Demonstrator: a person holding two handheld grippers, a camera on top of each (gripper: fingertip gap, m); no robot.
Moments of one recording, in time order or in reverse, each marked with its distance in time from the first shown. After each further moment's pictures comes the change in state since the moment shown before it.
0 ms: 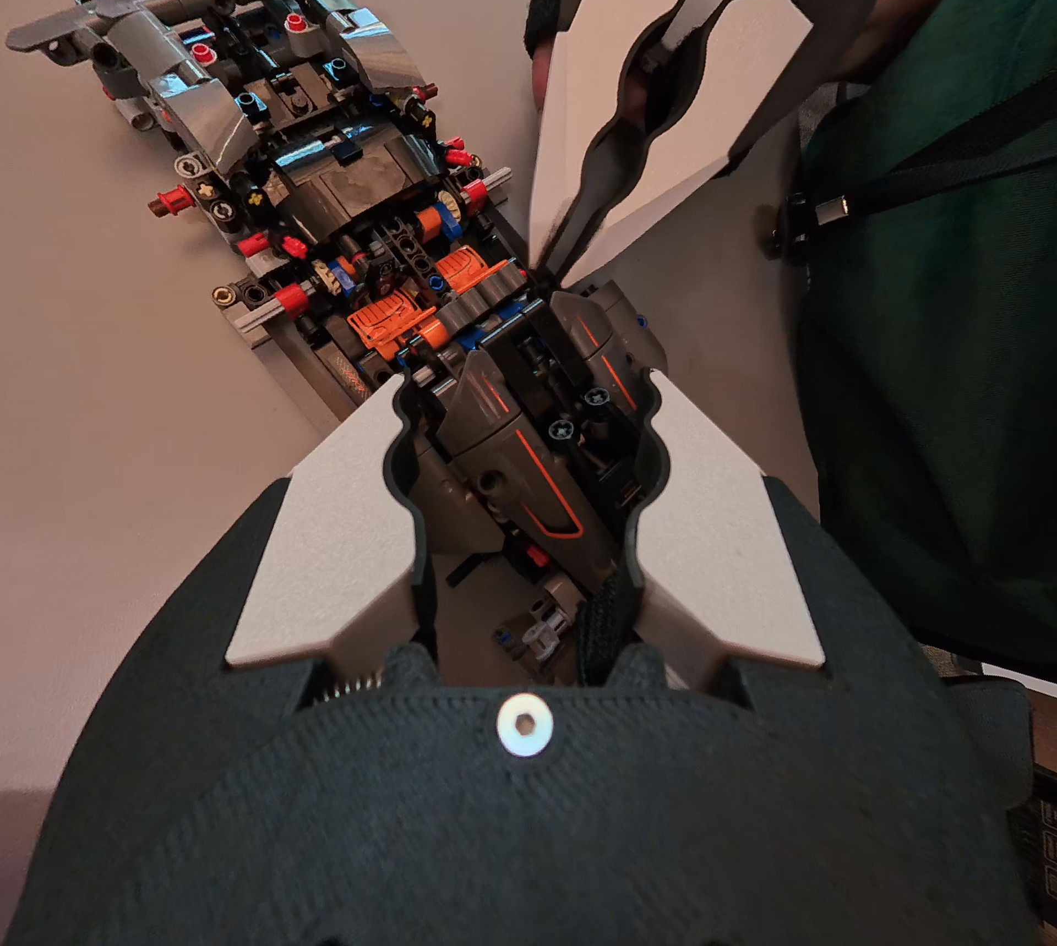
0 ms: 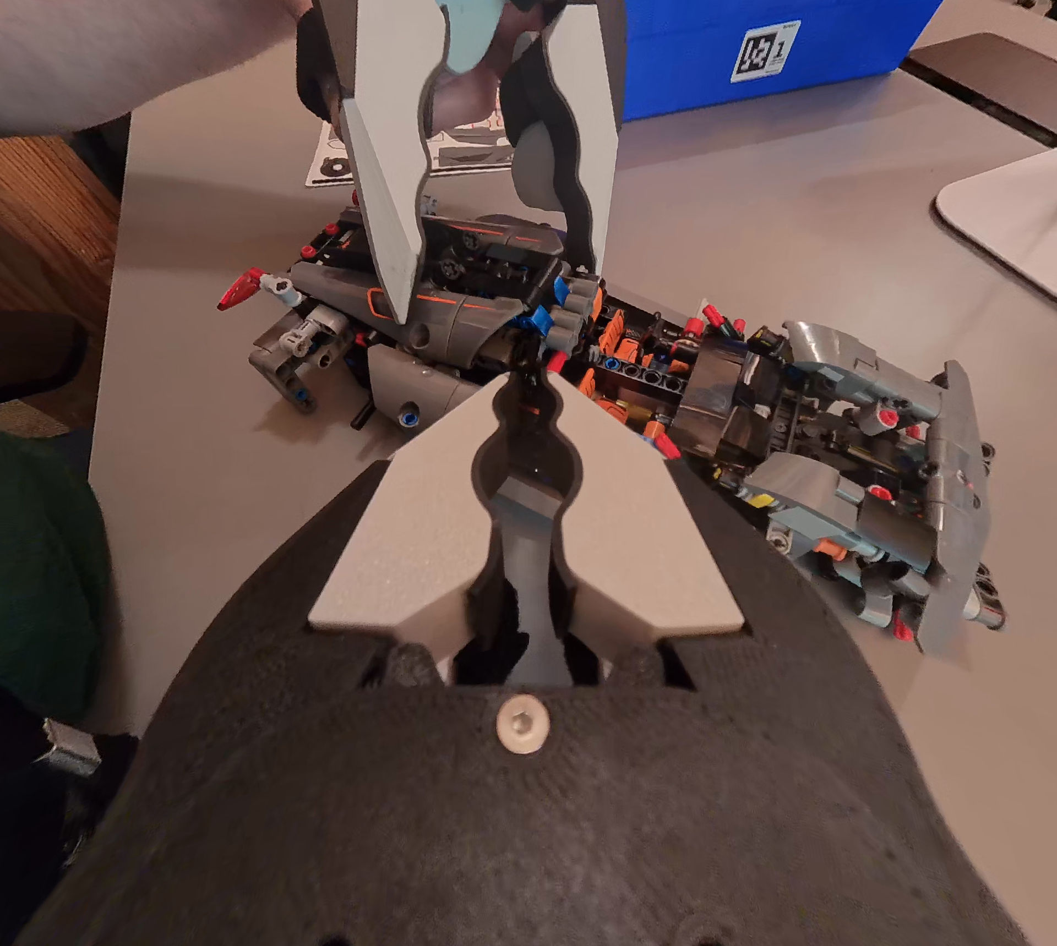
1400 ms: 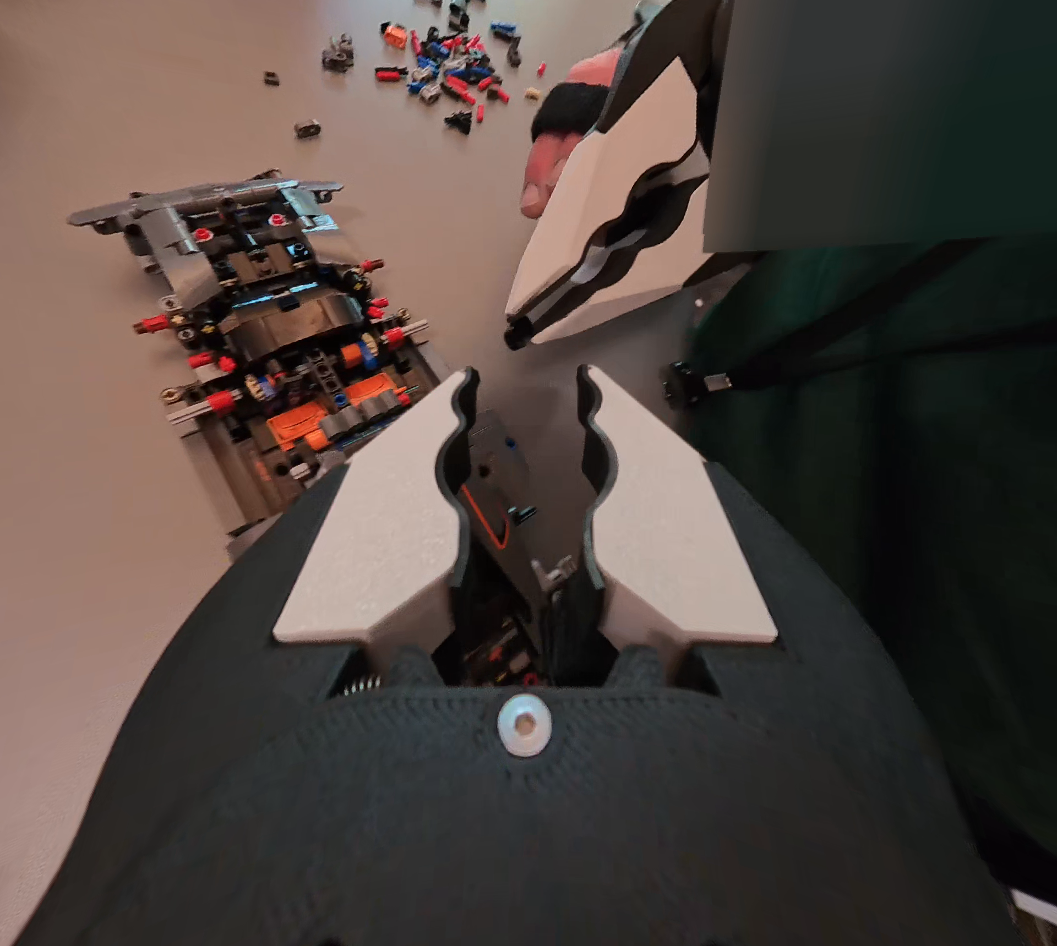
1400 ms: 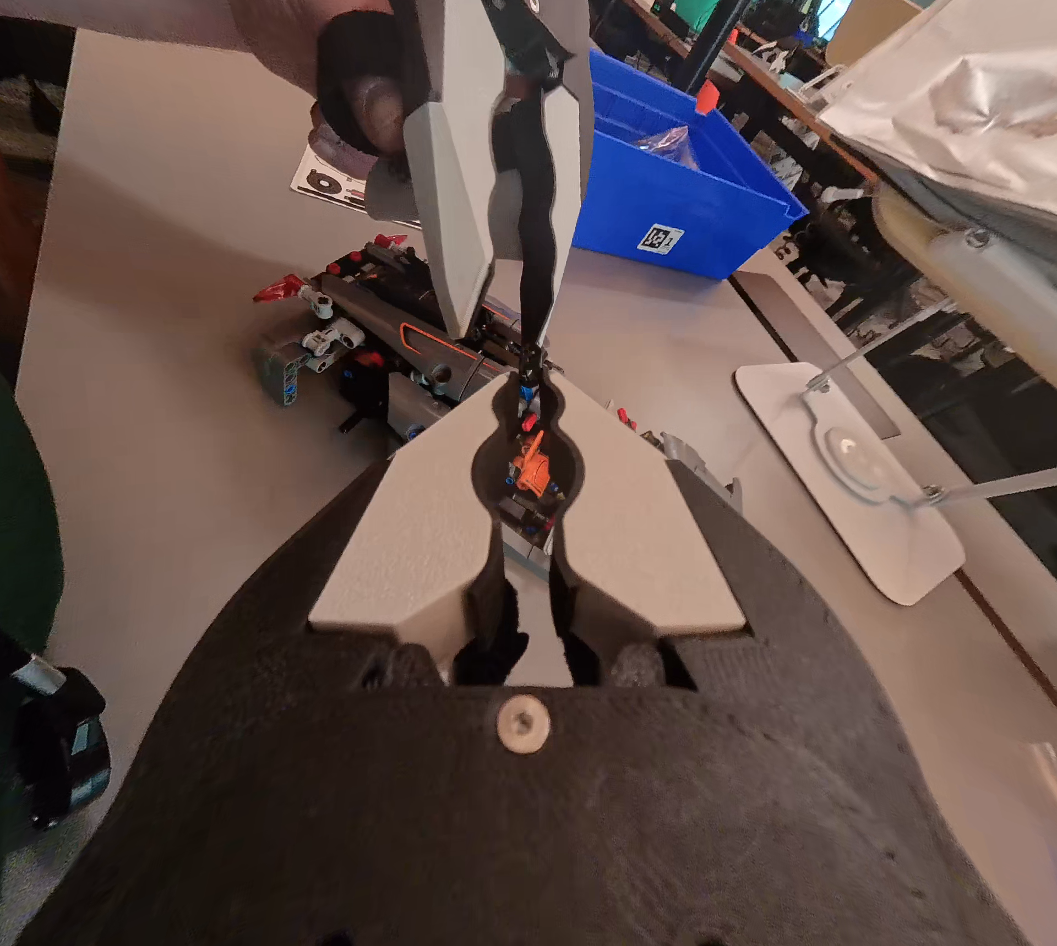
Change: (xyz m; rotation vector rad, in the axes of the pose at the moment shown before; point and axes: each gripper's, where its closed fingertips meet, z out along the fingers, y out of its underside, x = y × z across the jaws) left arm 0.050 -0.053 -0.018 0.276 -0.043 -0.075; right arm -0.017 -0.043 -0.041 0.094 0.182 -0.405
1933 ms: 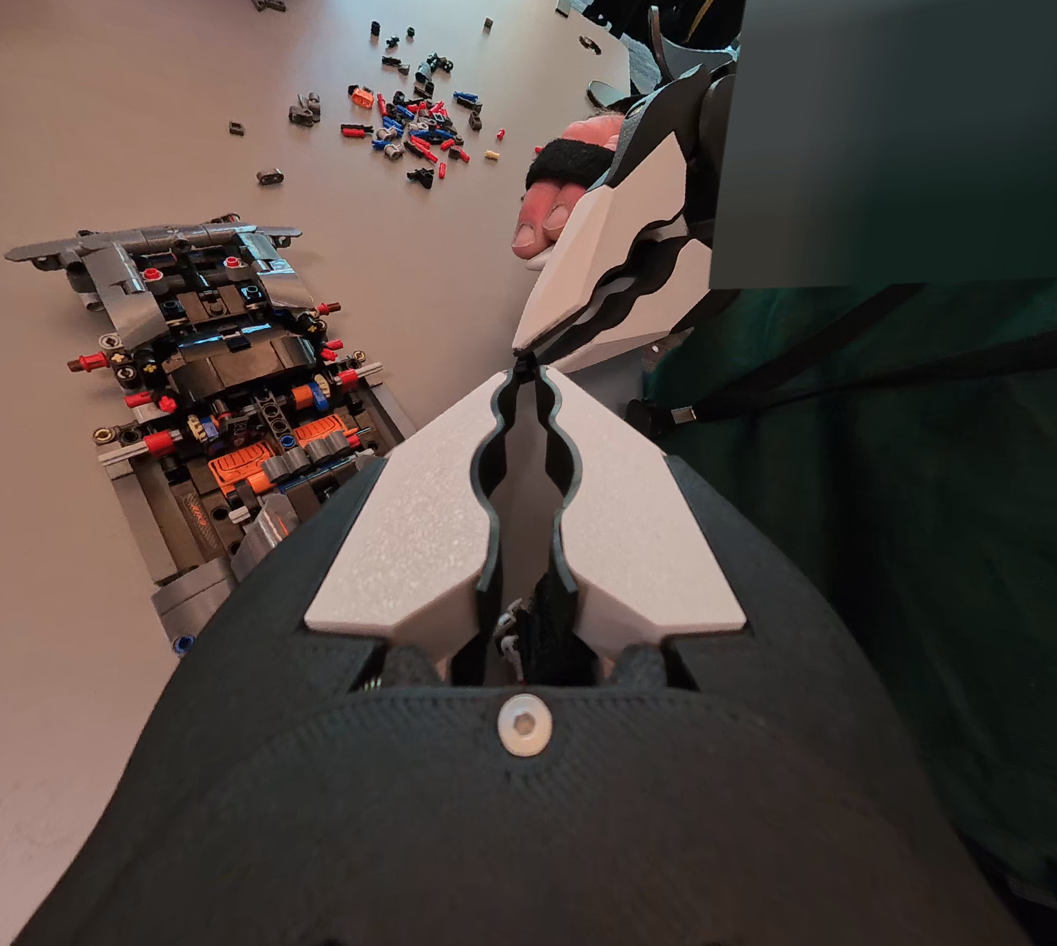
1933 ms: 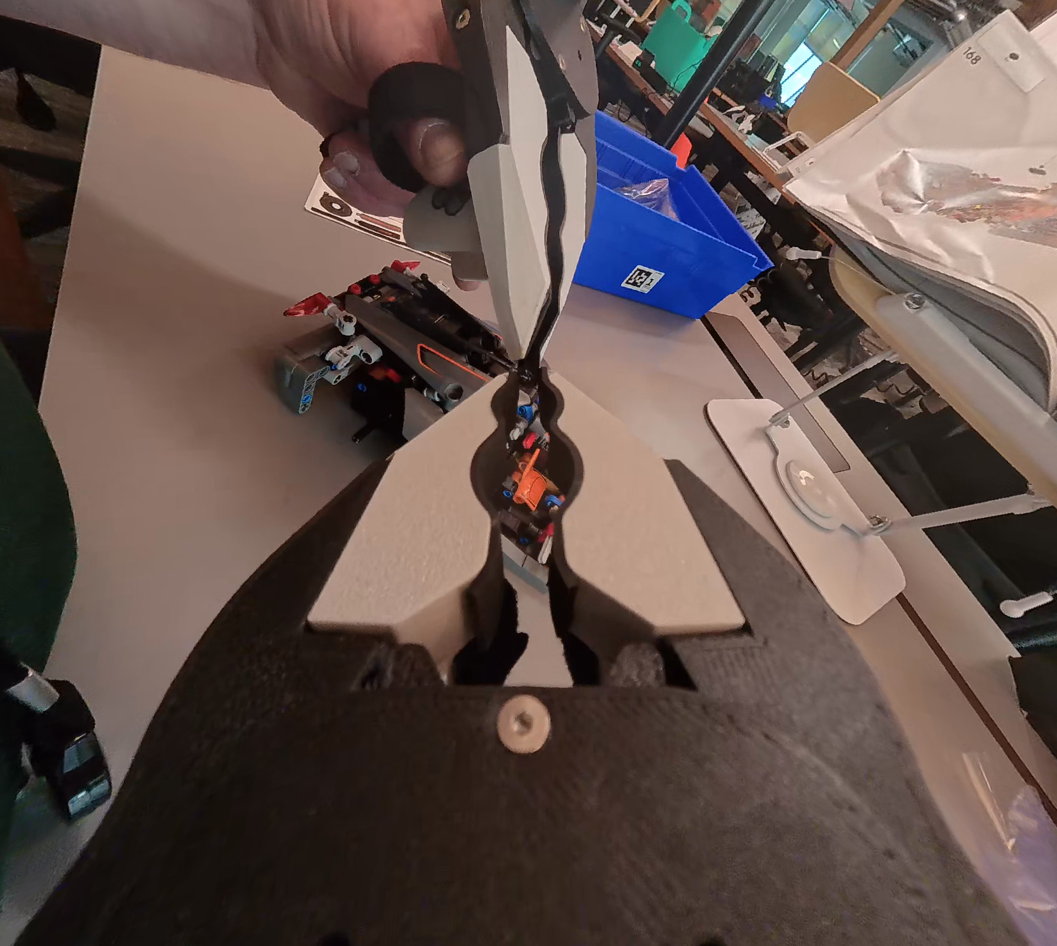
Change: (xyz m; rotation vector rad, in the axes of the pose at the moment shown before) left arm 0.019 -0.016 0.001 0.090 0.061 -0.046; right arm -0.007 -0.016 -0.014 0.052 0.033 -0.077
